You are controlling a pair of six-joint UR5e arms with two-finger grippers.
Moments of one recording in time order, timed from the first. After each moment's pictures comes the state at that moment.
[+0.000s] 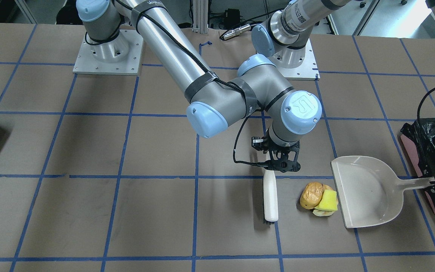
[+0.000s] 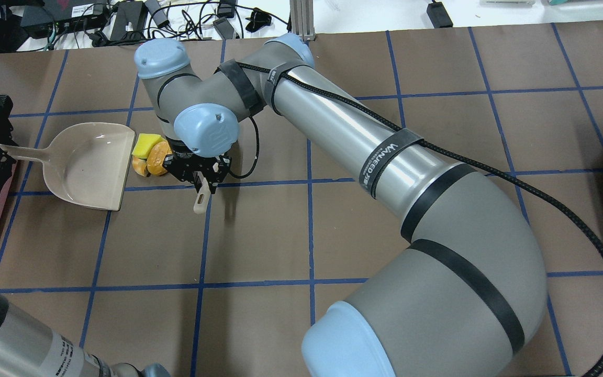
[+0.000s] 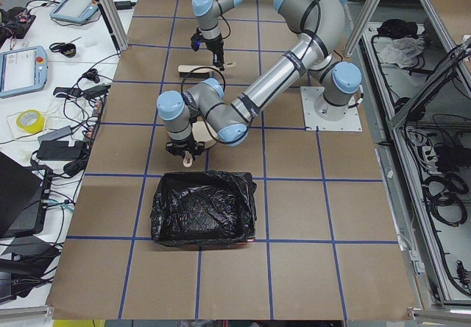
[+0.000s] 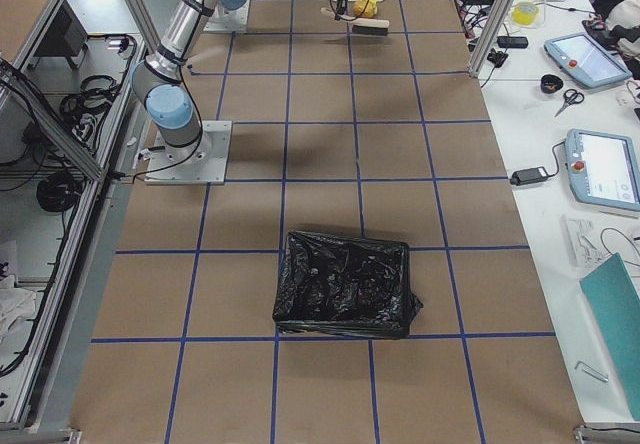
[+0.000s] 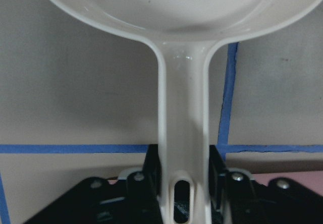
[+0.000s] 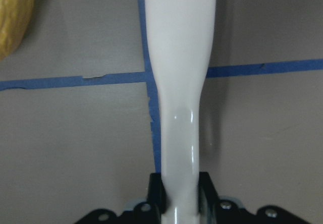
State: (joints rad) left arm -0.93 -2.12 -1.46 -1.13 1.64 2.18; right arm 2.22 -0.73 0.94 -1.65 -1.40 0.71
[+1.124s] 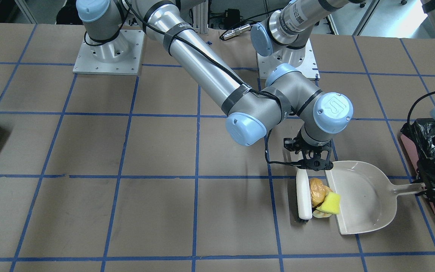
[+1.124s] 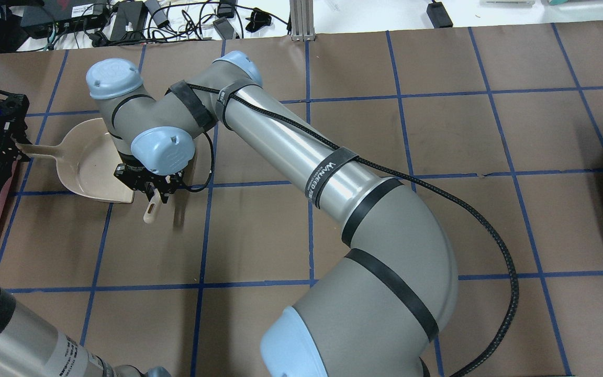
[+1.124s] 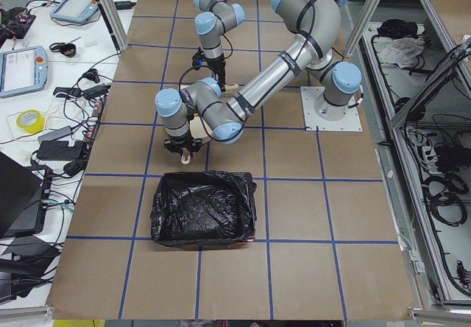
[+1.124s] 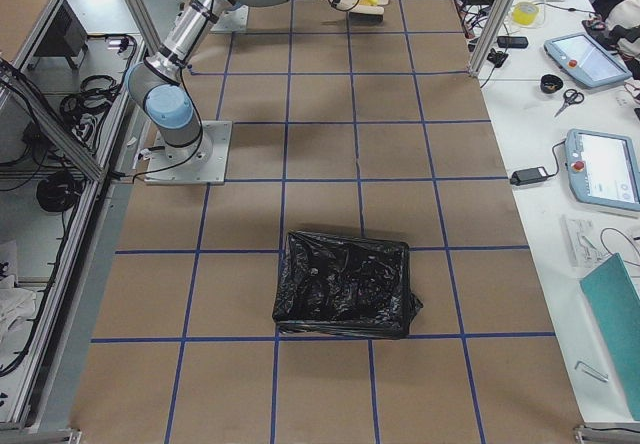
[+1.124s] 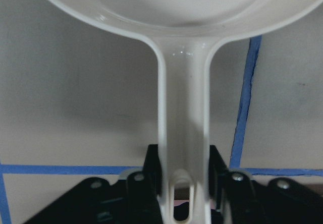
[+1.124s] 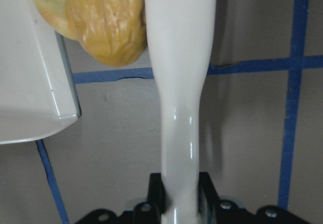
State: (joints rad) left arm -0.97 -2.14 -1.47 -1.12 1.64 2.13; right arm 2.30 -0.57 0.71 -1.69 -1.32 0.81
